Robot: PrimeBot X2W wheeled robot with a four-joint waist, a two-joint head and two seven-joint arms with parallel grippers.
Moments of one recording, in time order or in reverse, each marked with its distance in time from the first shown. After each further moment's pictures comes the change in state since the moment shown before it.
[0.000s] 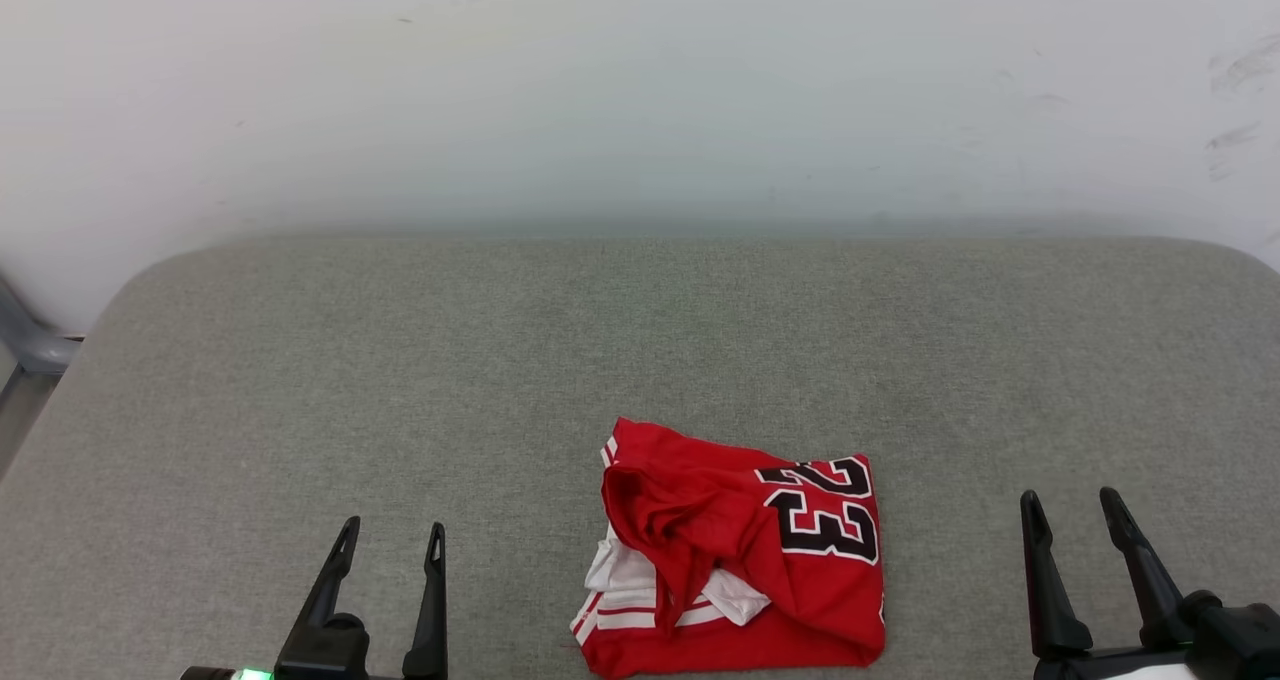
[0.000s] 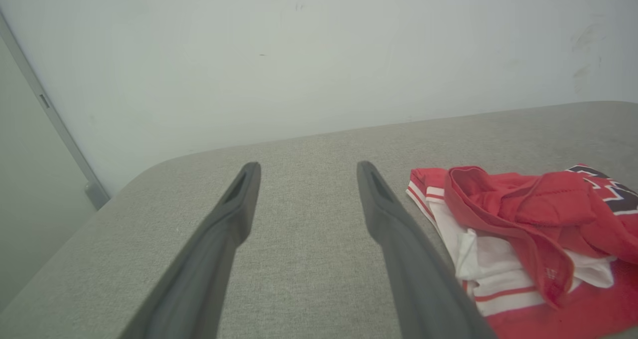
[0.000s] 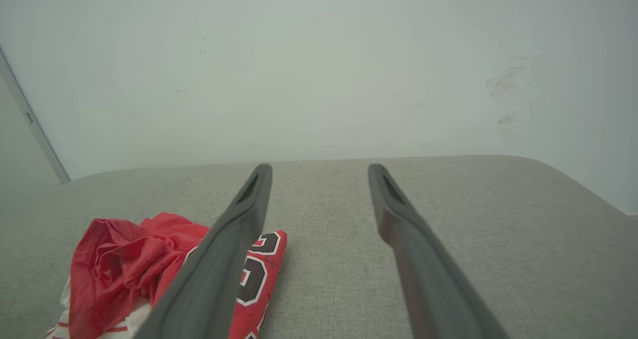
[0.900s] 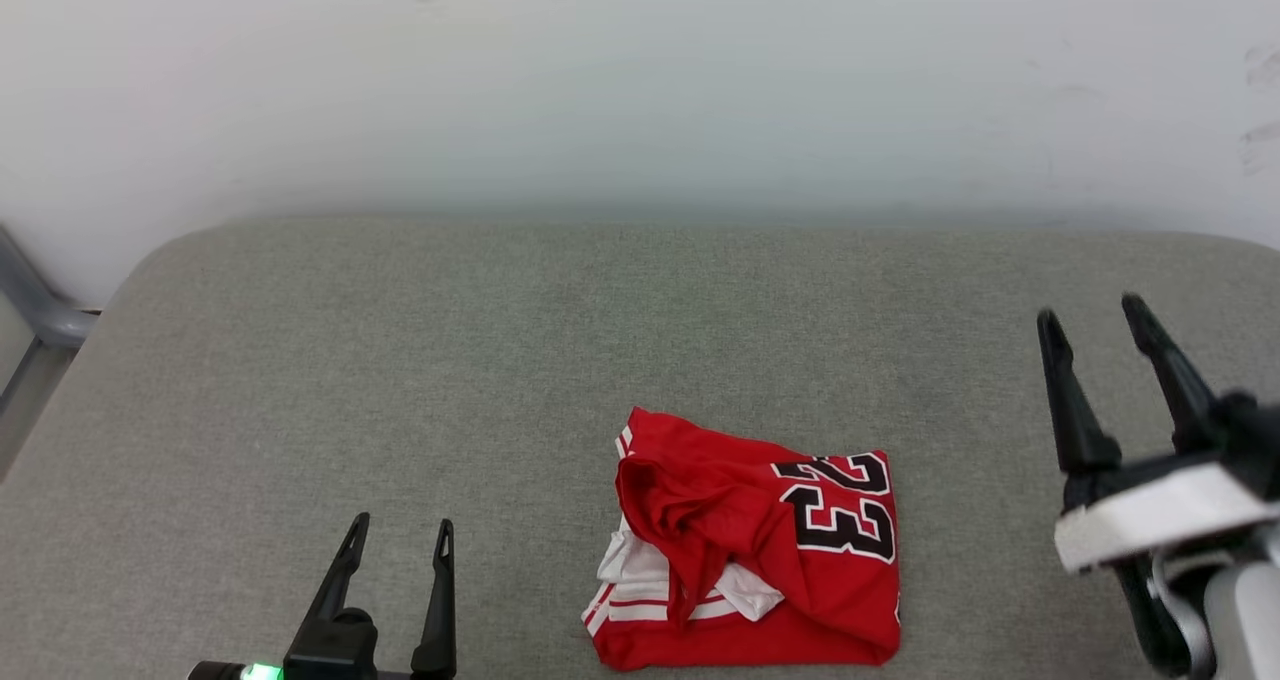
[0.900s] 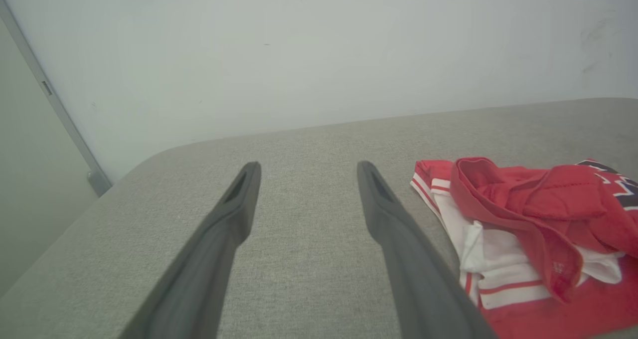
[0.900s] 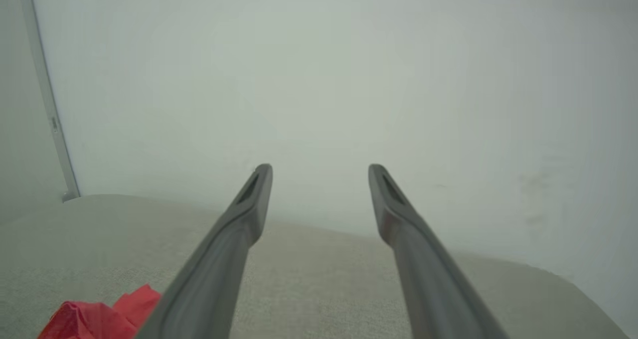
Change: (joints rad) left arm -0.010 -0.013 -0.003 0.014 0.001 -0.005 0.000; right arm -0.280 -0.139 0.055 0.031 0.037 0.000 0.079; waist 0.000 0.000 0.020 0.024
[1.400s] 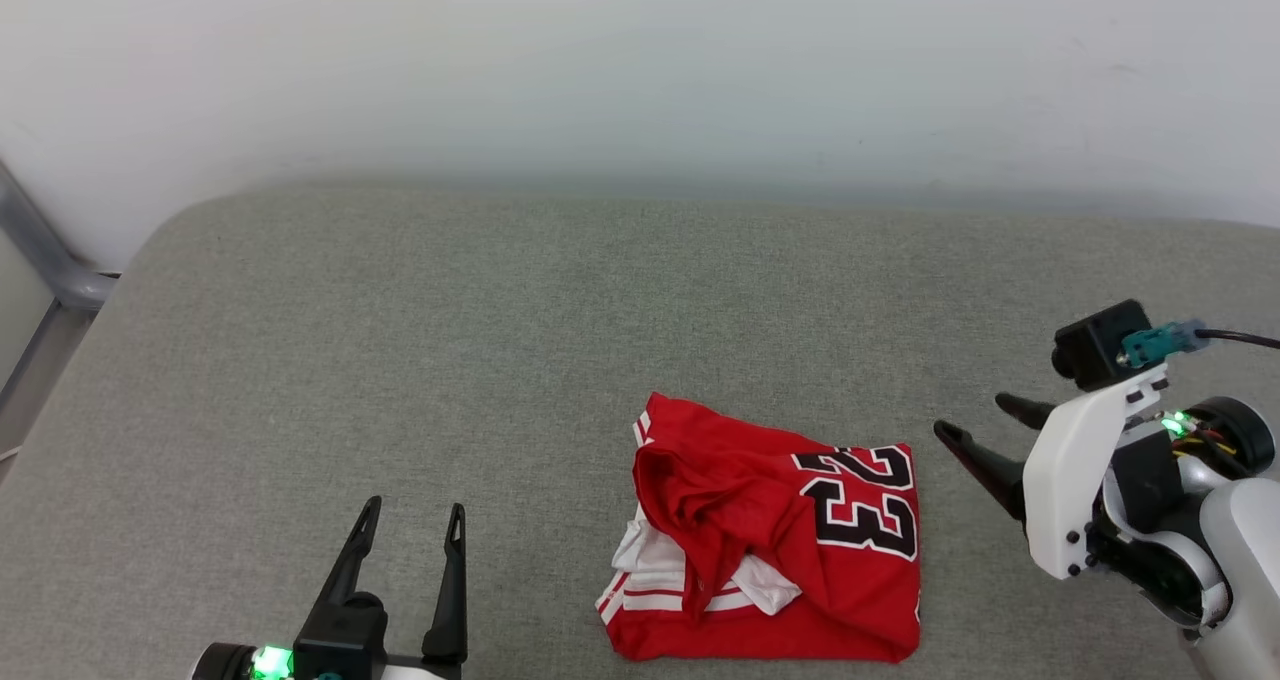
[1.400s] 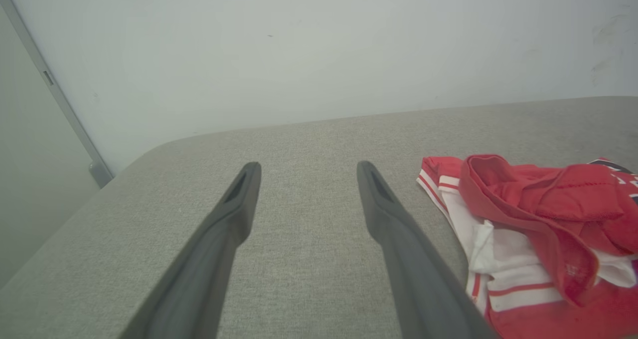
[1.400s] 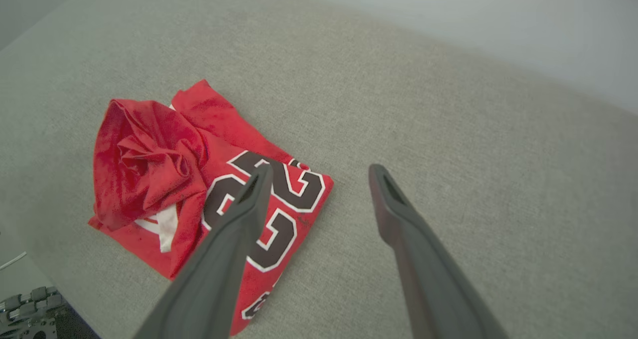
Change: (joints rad) left arm -0.027 -0.009 -0.009 0.009 0.000 -0.004 0.000; right arm -0.225 -0.253 0.327 0.101 0.383 0.000 0.739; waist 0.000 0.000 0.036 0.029
